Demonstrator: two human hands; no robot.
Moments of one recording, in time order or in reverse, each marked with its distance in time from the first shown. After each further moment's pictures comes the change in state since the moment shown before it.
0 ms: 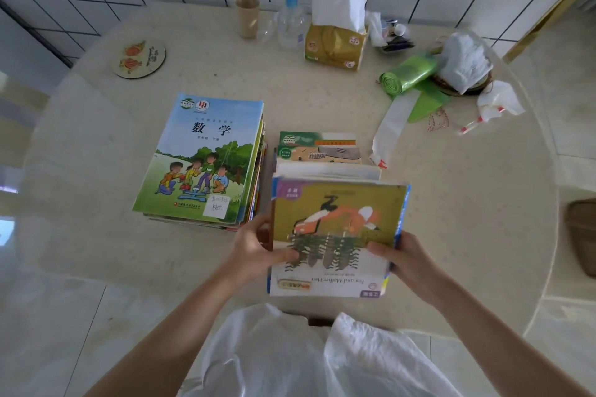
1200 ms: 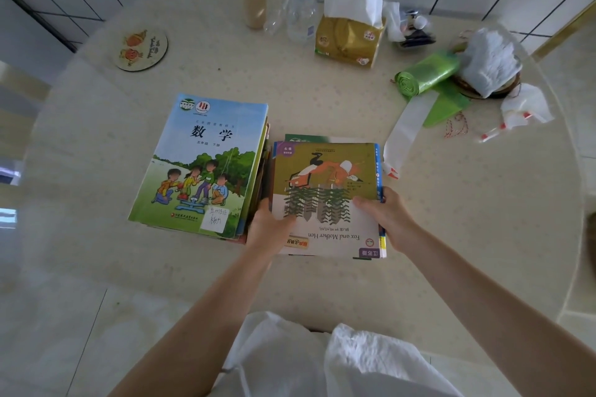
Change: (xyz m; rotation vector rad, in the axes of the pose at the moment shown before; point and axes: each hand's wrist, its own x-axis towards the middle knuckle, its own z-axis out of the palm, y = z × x) left_hand 0.062 0.041 0.025 0.010 0.271 -0.363; right_hand 0.102 -0.058 0.026 -0.172 0.211 0.196
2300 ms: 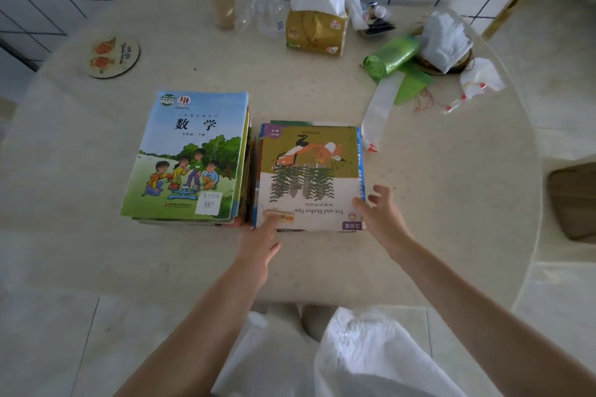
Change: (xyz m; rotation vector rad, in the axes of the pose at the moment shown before) left_hand -0.024 -0.051 -0.003 -0.574 -0.081 -0.272; right_hand -0.066 0.039 0.010 -0.152 0.223 -0.058
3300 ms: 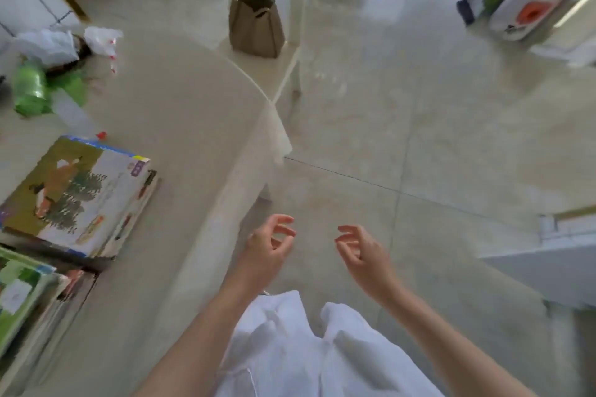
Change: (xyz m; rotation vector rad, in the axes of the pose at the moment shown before) left_hand -0.149 -0.163 -0.091 1.570 -1.280 0.790; right_hand -0.391 0.244 0.156 0.419 0.857 0.275
